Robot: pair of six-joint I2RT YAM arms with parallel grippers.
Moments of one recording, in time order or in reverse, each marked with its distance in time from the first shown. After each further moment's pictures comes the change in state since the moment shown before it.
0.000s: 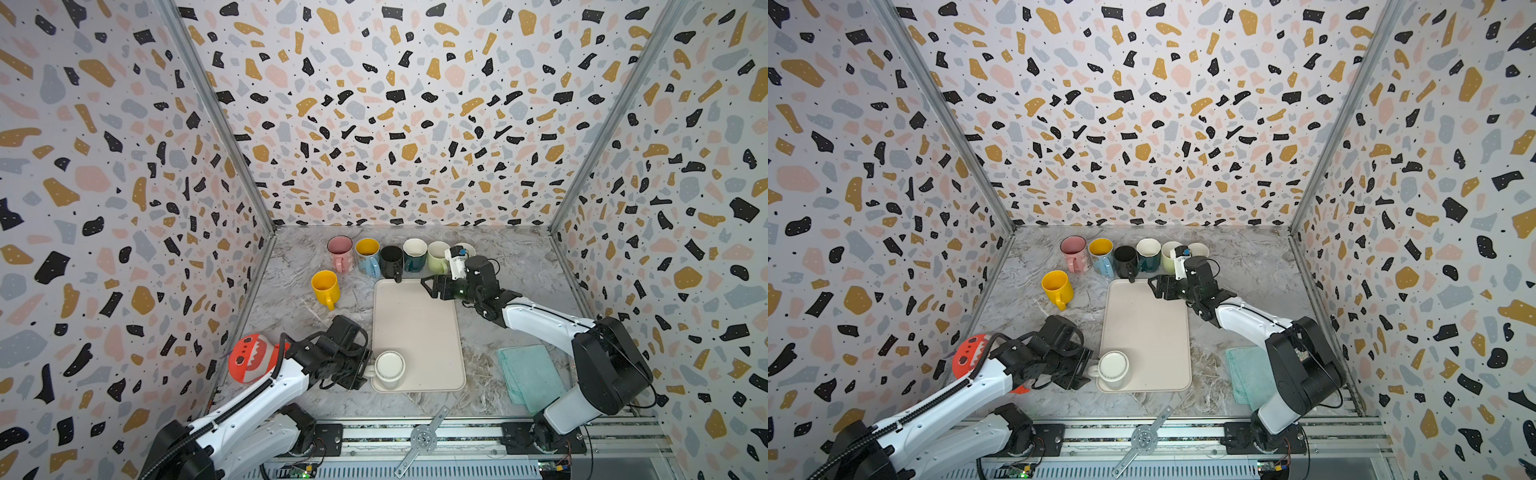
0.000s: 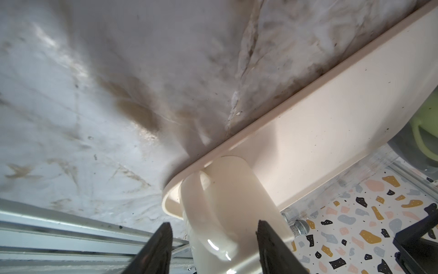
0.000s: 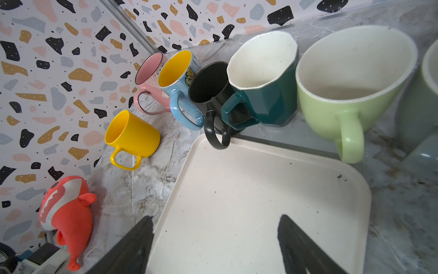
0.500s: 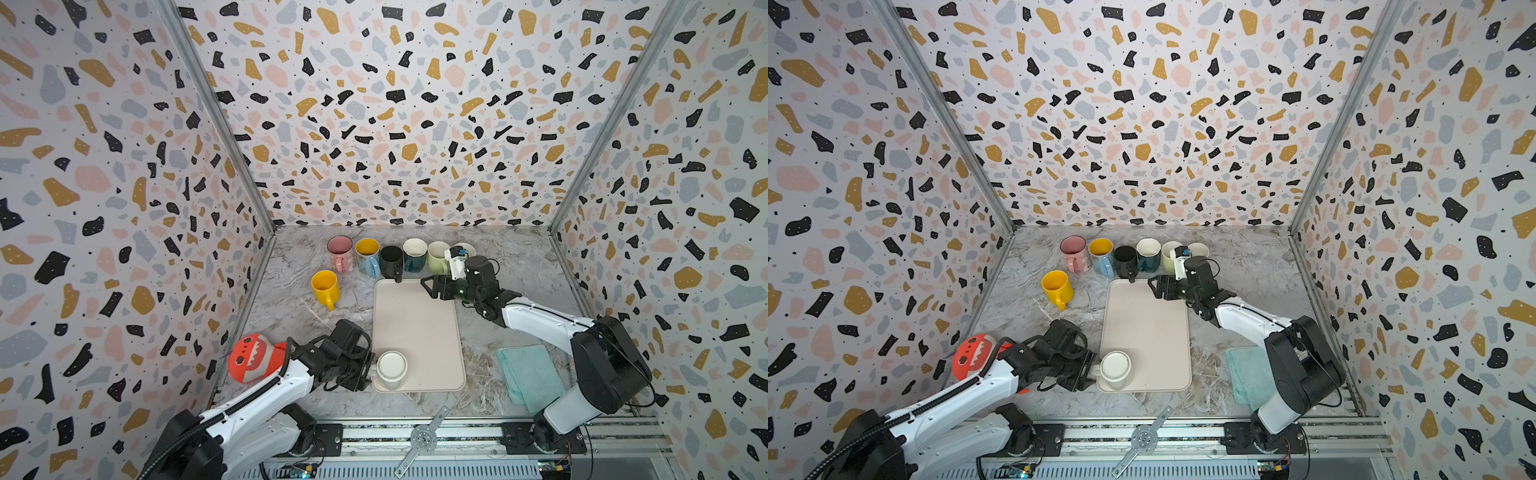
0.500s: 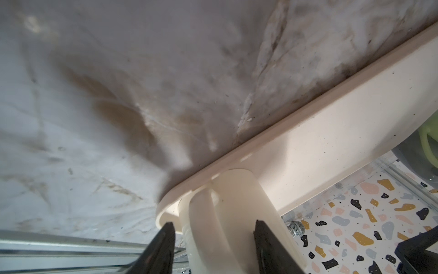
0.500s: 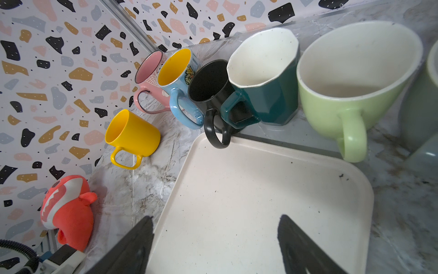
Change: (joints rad) left arm -0.009 0.027 -0.075 0.139 0.019 -0.067; right arm -0.005 0.002 0.000 0.002 -0.005 0.001
